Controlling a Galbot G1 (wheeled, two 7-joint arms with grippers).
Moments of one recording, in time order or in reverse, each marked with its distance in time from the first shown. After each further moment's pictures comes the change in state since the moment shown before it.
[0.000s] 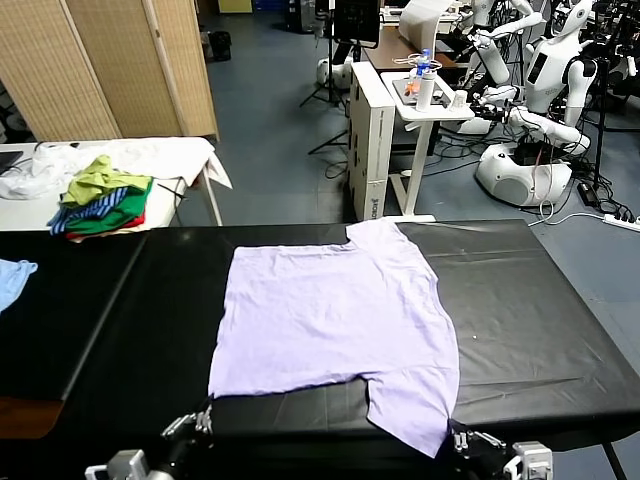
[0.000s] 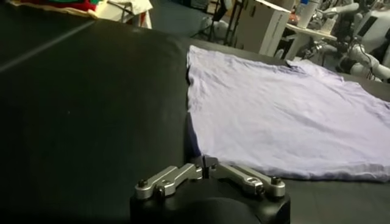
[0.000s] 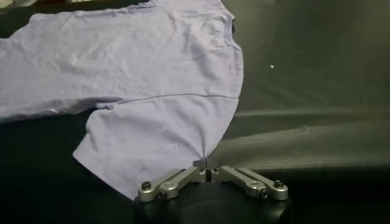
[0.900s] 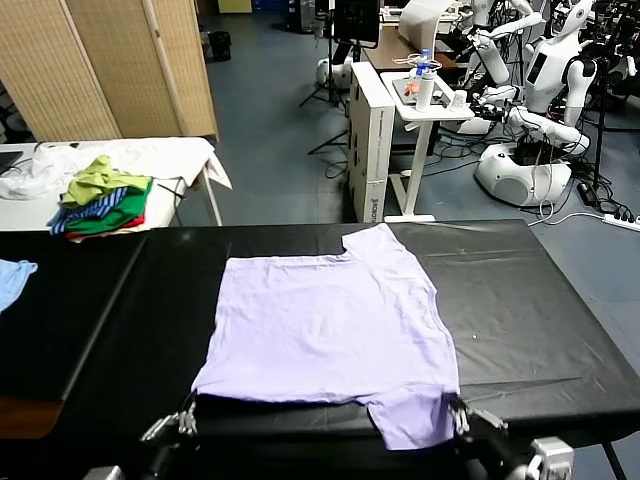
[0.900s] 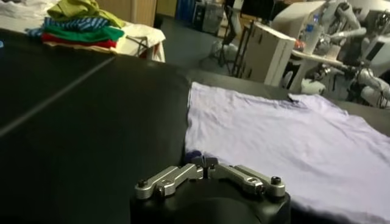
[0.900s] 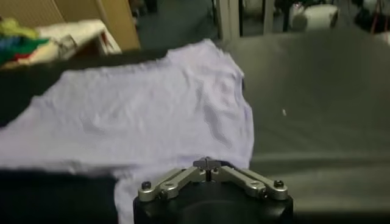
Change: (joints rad) left arm -0.058 -0.041 -0.001 -0.013 0.023 -0.058 -0.014; right arm 0.480 -0.109 -0.096 -0.283 0.070 0.250 -0.133
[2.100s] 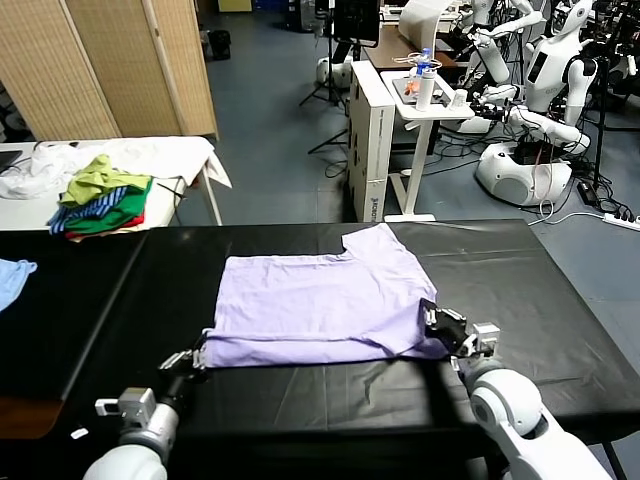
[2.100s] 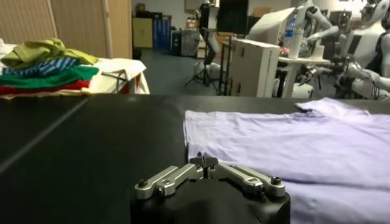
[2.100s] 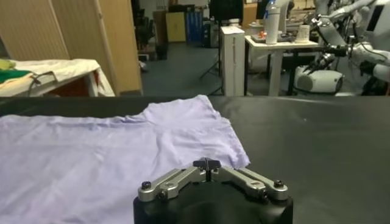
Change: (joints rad) left arm -0.298 0.174 0.035 0.227 0.034 0.001 0.015; right arm 0.397 0.055 -0.246 -0.346 -0.093 -0.040 -0.022
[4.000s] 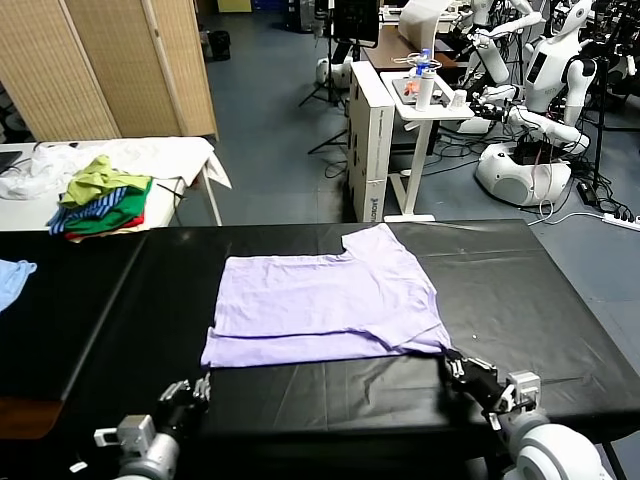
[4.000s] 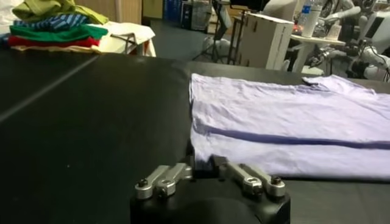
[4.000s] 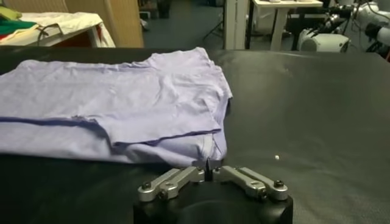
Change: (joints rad) left arm 0.219 -0.060 -0.039 -0.112 0.032 0.049 -0.016; right arm -0.535 -0.129 0.324 0.417 0.078 -0.190 0.011
